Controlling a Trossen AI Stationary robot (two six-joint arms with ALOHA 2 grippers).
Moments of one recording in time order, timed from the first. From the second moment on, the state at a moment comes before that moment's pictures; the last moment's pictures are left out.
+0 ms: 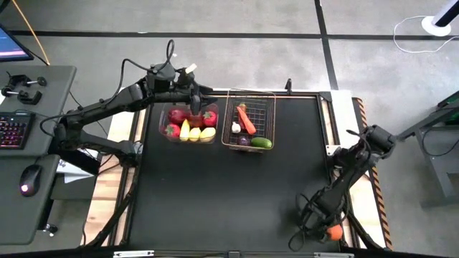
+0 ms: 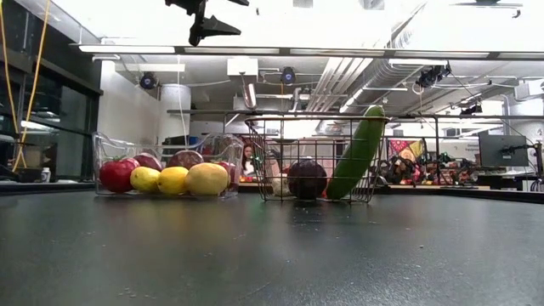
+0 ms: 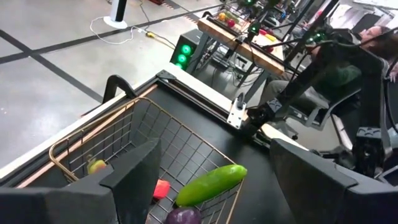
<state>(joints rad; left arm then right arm) 0.46 1.22 1.21 -0.29 0.21 -0.36 0.90 1.65 0.86 -0.73 -0.72 1.49</state>
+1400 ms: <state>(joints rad) 0.47 0.92 1.21 0.18 0.20 -0.39 0.40 1.68 1.64 -1.53 0.44 0.67</state>
